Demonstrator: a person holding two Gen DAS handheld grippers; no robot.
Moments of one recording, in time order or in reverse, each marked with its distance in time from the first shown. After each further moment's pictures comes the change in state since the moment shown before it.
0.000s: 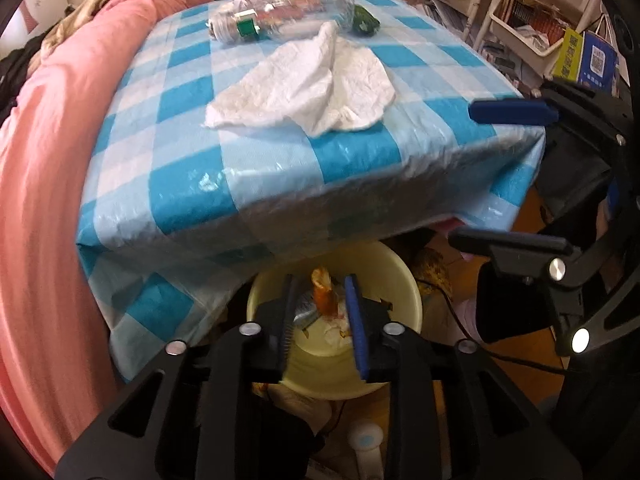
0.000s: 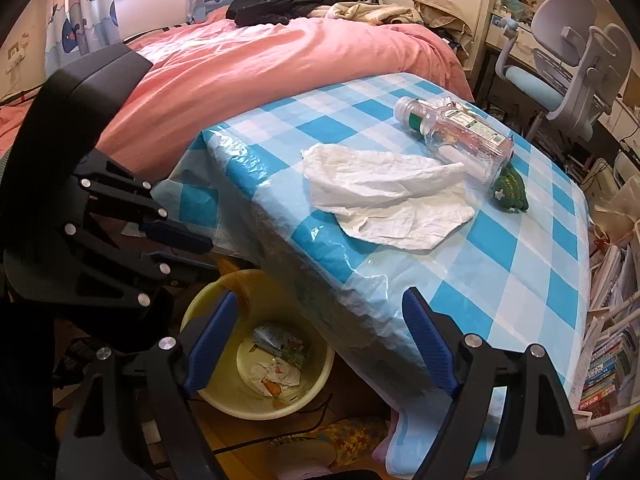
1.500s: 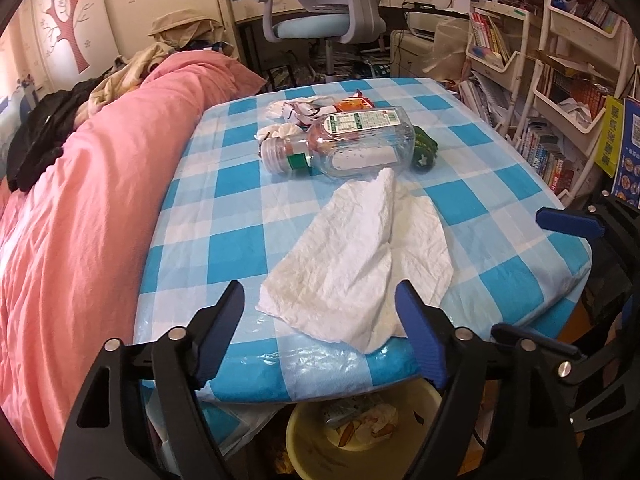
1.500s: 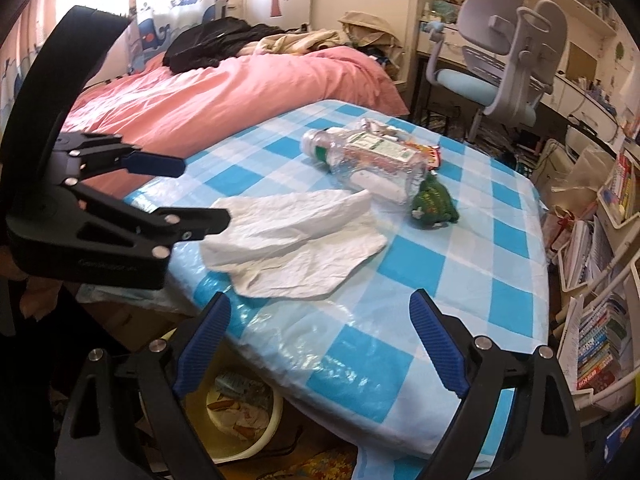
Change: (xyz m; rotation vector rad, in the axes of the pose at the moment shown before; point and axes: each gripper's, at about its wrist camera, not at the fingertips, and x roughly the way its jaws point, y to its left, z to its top) left arm -0.010 0.009 0.092 -0.056 -0.255 0.173; right arm -0.002 -0.064 0.011 0.170 -0.130 -0.147
